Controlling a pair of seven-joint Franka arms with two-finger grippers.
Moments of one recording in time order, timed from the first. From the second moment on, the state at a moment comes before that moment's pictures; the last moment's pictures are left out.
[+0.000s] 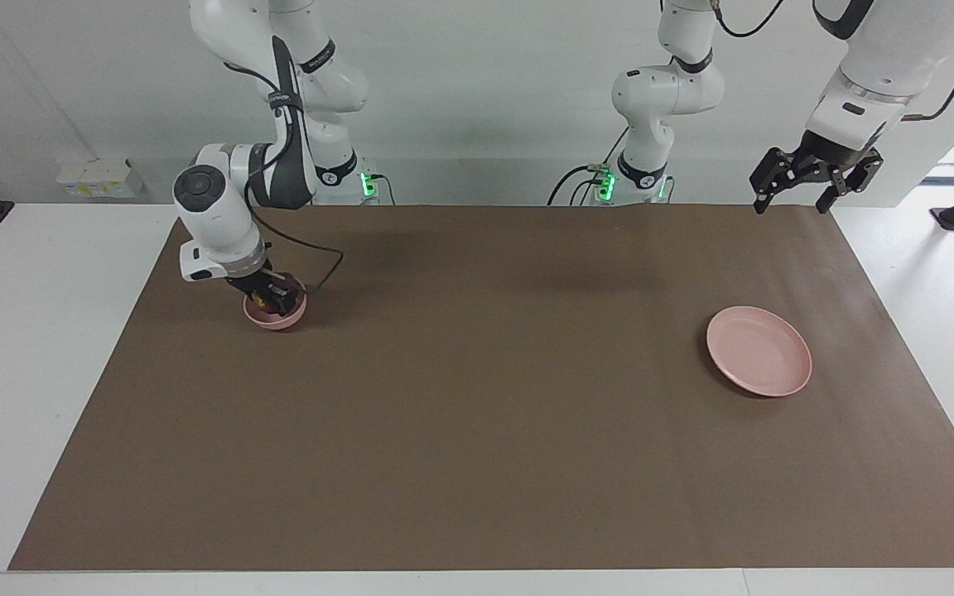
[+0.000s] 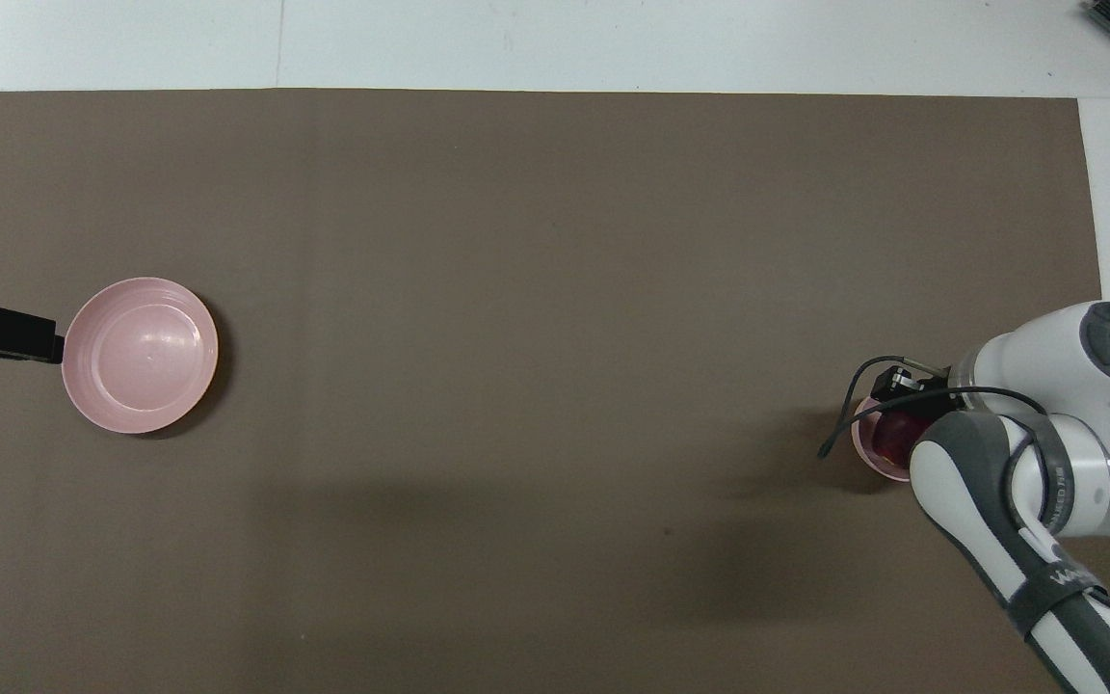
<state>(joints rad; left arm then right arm) 0.04 -0.09 -0.09 -1.63 0.01 1.54 0.02 -0.15 0.03 0.08 -2.28 -0.09 2.21 0.46</state>
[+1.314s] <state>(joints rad) 0.01 -0.09 -0.04 -1.58 -0.02 1.55 0.02 -0.17 0.03 0.10 -2.21 -0.09 2.11 0.41</state>
